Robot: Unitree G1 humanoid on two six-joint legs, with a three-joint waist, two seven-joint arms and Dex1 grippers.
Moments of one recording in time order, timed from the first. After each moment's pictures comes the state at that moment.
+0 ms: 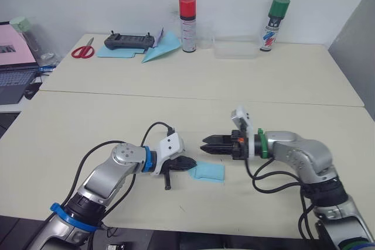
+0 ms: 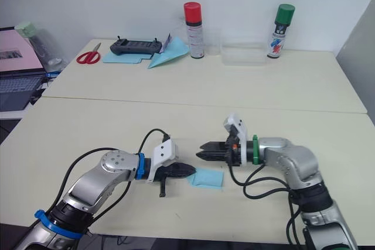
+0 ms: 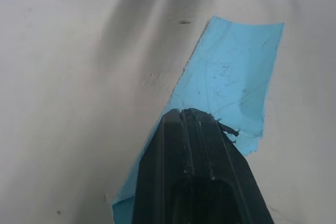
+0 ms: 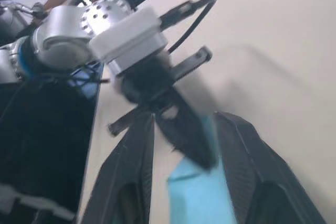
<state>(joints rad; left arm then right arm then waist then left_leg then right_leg) -0.29 0.67 -0.35 -0.16 -0.26 0.47 -1.02 -0.44 -0.43 0.22 -0.18 0.56 0.86 0.88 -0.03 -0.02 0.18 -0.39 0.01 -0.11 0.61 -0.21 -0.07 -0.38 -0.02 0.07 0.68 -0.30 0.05</state>
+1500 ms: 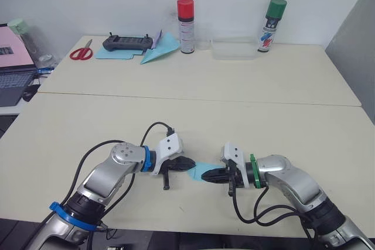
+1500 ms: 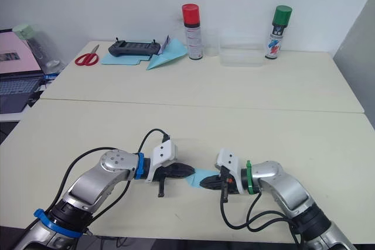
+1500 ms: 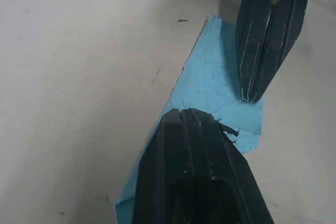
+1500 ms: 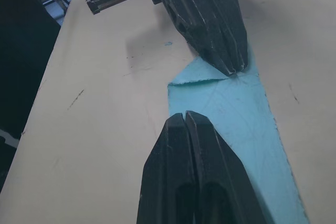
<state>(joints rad) -0.29 0.67 -0.33 -0.15 -0.26 0.46 -1.03 -0.28 -0.51 0.44 -0.17 0.32 0.52 0.99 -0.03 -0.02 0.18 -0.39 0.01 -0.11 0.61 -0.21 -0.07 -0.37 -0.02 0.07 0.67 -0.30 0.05</state>
